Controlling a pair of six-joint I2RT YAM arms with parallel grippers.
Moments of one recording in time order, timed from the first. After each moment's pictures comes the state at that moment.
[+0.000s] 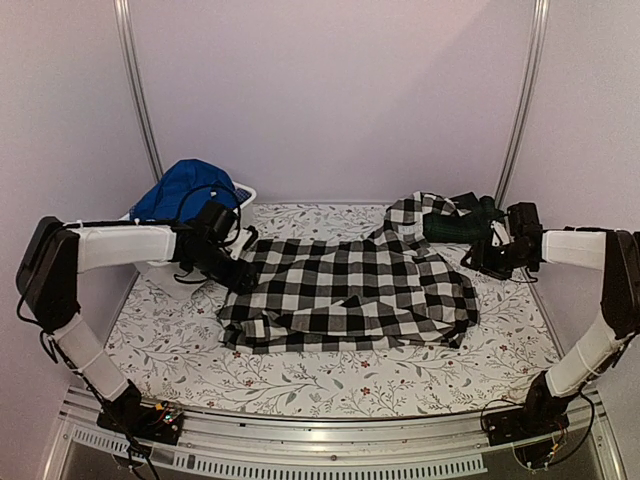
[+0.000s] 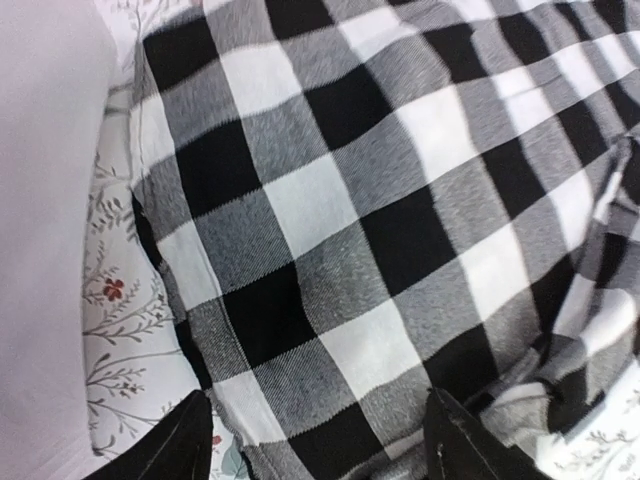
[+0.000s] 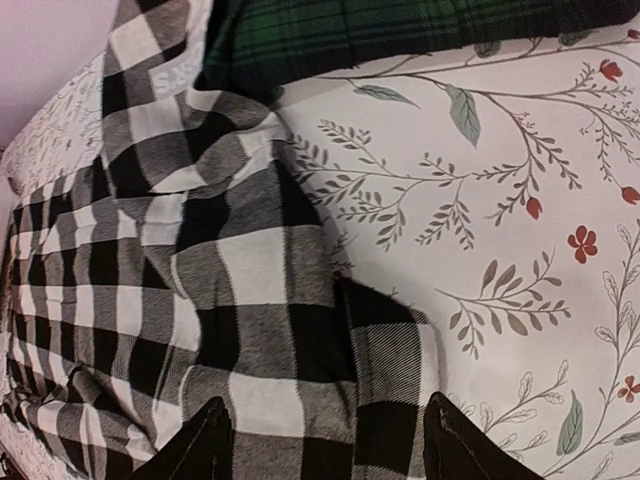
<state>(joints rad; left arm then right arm) -0.50 1.69 1.06 -0.46 0.01 -0.03 0.01 1.59 0.91 -0.26 -0.28 0.27</state>
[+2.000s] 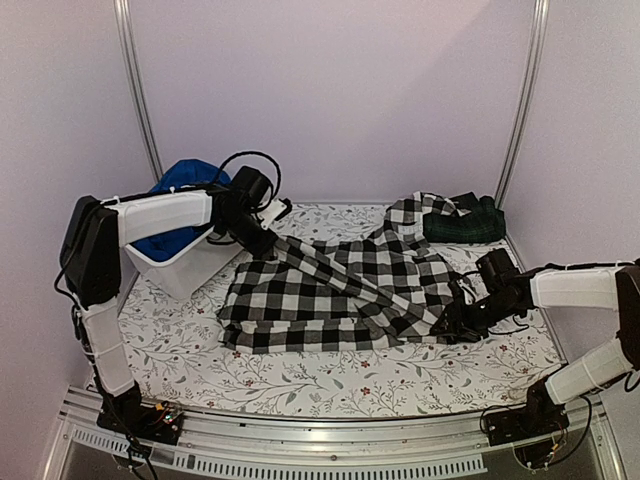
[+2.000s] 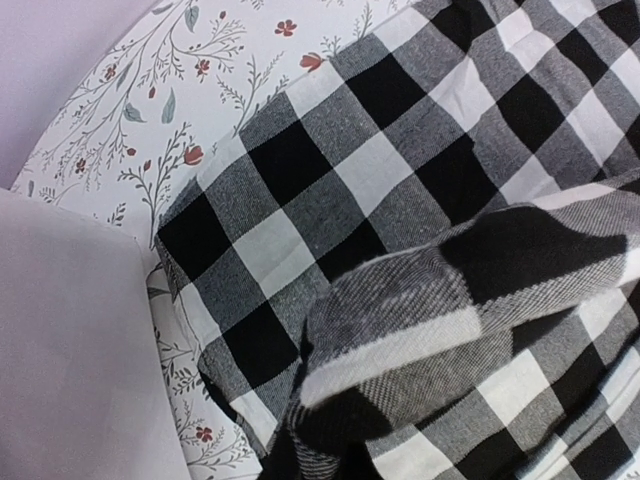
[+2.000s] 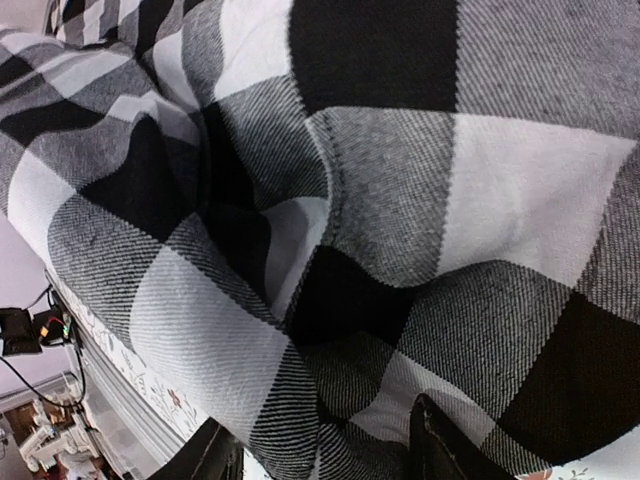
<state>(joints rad) -0.55 1.92 1.53 -0.63 -0.11 0.22 0.32 1.37 0.58 -0.38 -0.53 0.43</state>
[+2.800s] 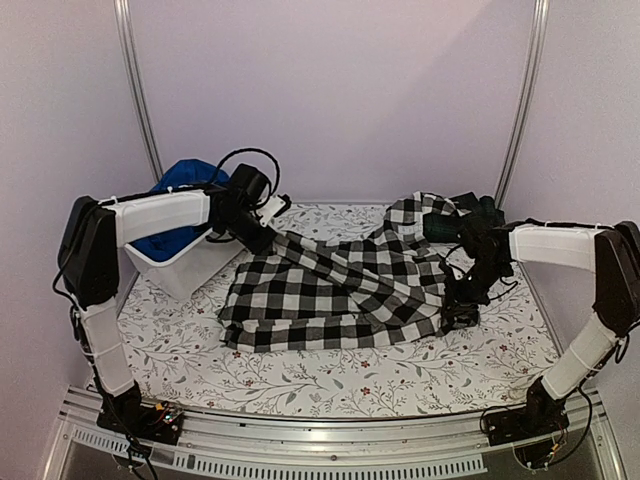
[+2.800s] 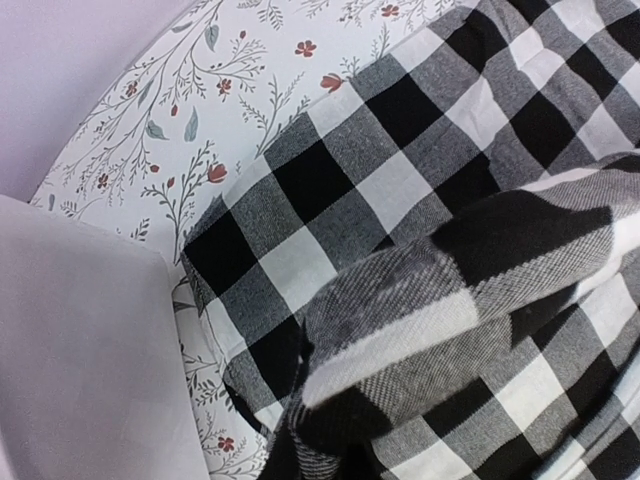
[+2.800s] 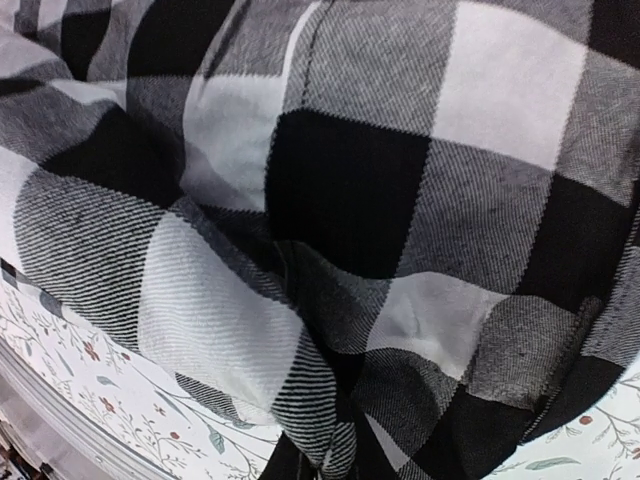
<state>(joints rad) -0.54 1.92 1.54 -0.60 -0.12 0.24 0.35 1.58 0.99 -0.77 -0.28 0.24</state>
